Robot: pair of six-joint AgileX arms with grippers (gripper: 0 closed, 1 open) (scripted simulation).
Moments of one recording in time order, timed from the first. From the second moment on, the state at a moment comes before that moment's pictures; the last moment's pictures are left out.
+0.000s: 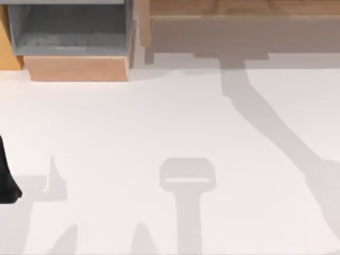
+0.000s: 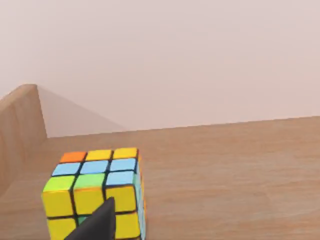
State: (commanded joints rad) left arm 0.00 0.00 0.00 0.00 0.00 0.00; right arm 0.57 1.64 1.67 0.04 0.61 0.06
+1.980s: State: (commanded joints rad) left arm 0.00 0.00 0.00 0.00 0.00 0.00; right arm 0.55 2.23 2.27 -0.05 0.59 0.02
